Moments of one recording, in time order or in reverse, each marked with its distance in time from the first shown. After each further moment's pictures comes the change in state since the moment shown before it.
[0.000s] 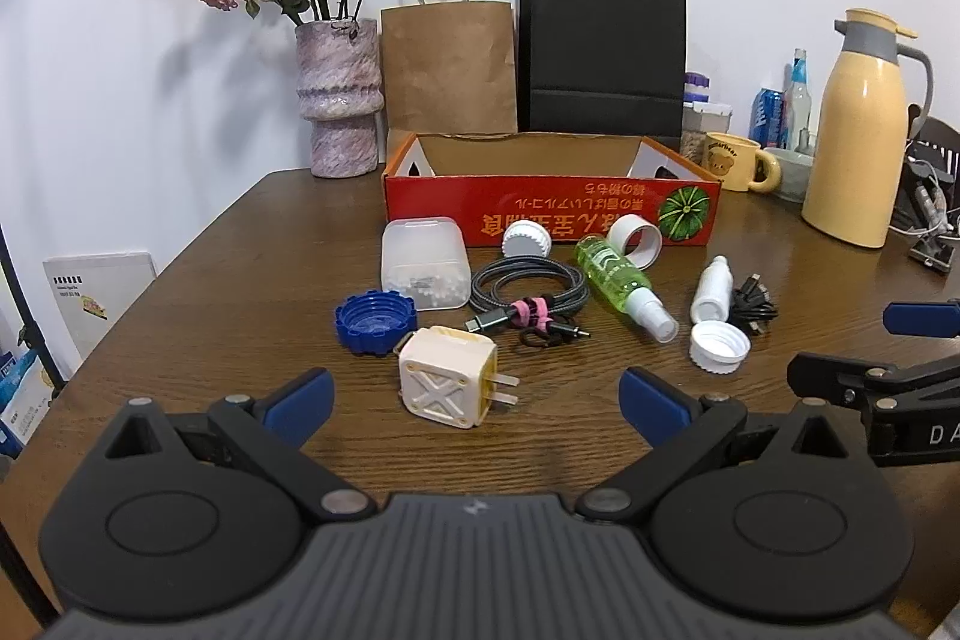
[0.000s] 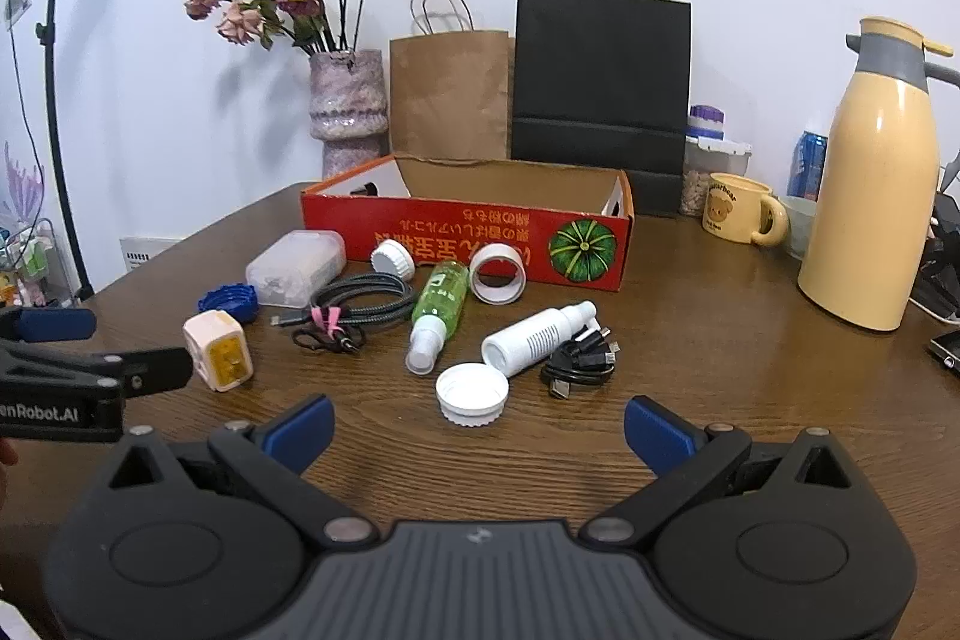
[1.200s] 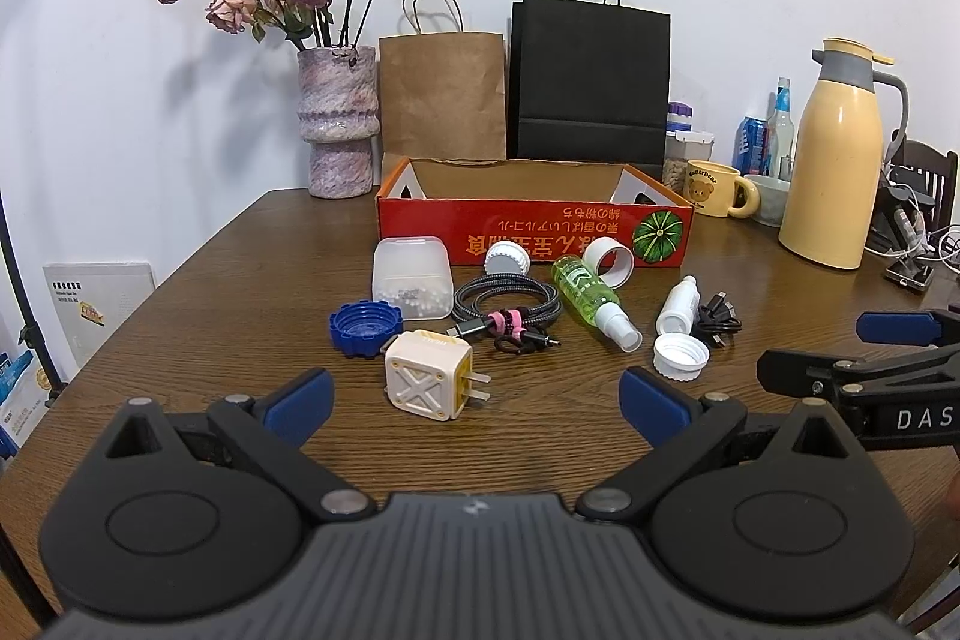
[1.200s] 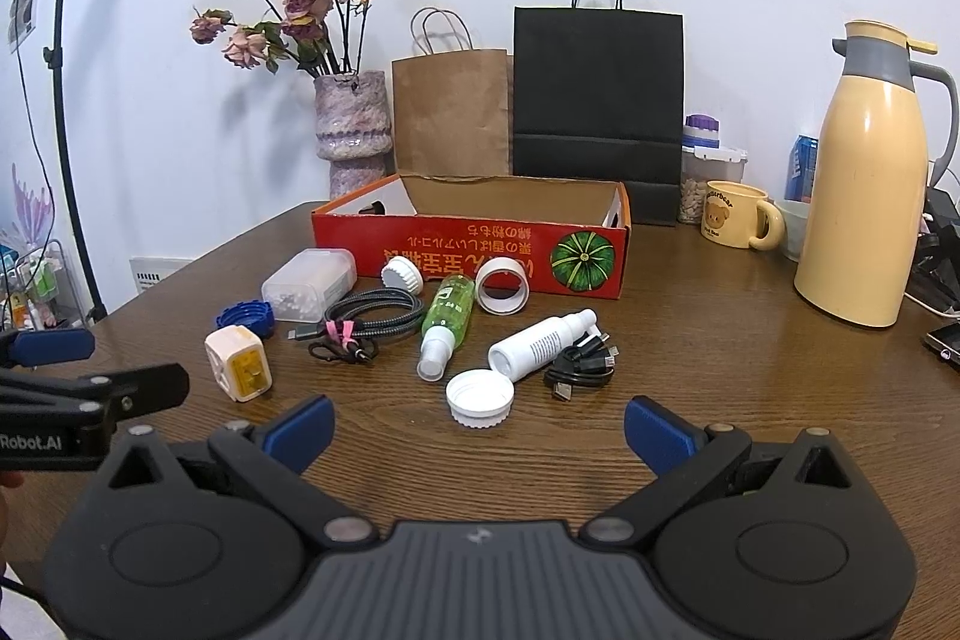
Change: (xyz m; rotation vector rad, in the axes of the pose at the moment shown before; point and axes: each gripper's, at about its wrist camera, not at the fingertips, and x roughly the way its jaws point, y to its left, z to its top) left arm -0.035 -0.002 -0.009 -0.013 -0.057 -0.017; right arm -0.021 -0.002 -0.001 0.027 -0.035 0.021
